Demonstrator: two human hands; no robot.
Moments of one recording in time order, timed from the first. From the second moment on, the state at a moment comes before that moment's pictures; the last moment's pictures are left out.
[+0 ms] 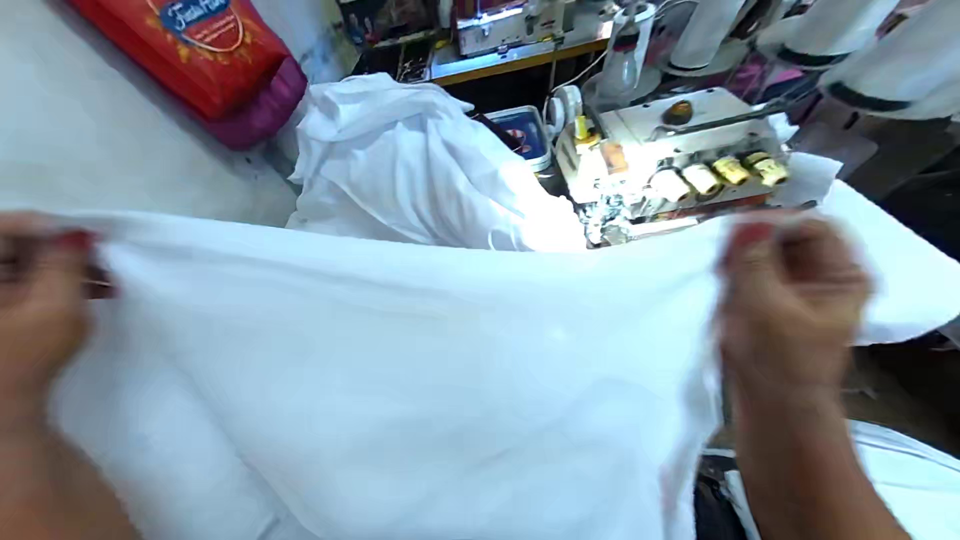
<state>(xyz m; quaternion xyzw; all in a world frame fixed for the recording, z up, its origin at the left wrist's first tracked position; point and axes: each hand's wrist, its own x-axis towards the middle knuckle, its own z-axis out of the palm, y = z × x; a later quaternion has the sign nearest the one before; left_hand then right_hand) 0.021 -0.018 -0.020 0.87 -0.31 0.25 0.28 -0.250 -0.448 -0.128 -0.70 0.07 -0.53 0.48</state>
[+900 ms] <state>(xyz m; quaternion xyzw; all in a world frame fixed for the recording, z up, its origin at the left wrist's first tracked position) -0.088 -0.354 -0.185 0.71 -0.59 0.03 0.39 -0.189 -0.459 -0.239 -0.70 0.12 -0.55 0.44</state>
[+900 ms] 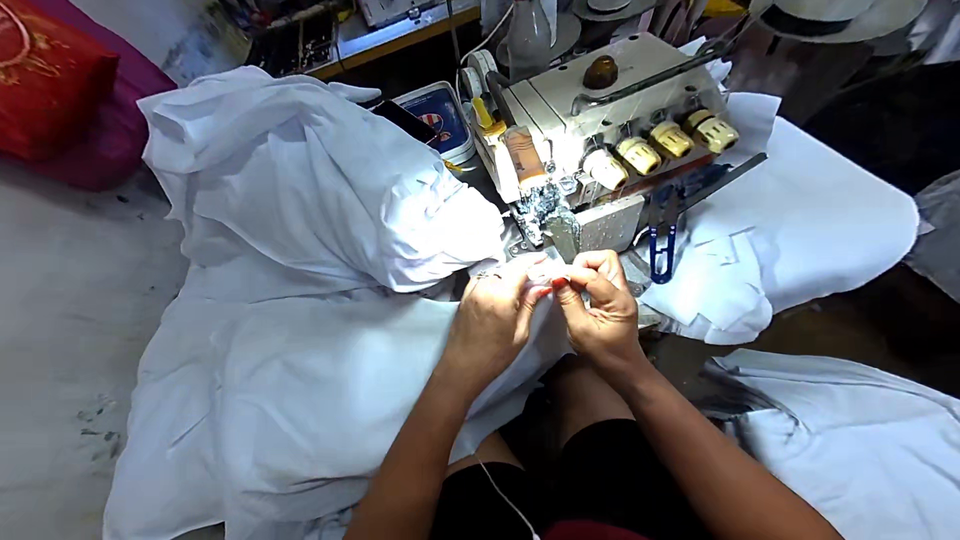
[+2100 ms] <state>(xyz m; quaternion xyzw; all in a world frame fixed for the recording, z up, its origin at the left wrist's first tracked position) -0.113 -0.328 -0.228 0.76 -0.59 0.12 0.25 -0.284 -0.412 -0.316 -0.68 0.21 -0.14 0.69</state>
